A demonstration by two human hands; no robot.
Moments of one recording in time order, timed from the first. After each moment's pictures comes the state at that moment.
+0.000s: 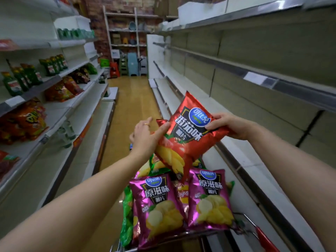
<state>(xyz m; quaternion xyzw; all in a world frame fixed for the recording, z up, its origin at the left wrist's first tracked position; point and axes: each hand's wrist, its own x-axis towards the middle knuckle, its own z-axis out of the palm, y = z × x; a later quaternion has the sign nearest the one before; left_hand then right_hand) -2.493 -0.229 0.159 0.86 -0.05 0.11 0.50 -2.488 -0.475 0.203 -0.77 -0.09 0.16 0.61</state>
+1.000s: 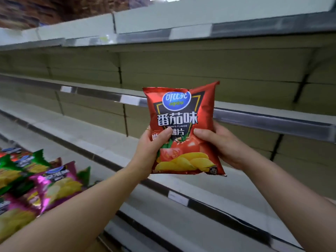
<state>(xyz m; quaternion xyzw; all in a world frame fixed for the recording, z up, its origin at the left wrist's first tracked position) -2.915 -0.465 0.195 0.42 -0.43 -0.35 0.72 -3.081 -0.554 0.232 -0.73 0.12 -0.29 0.61</state>
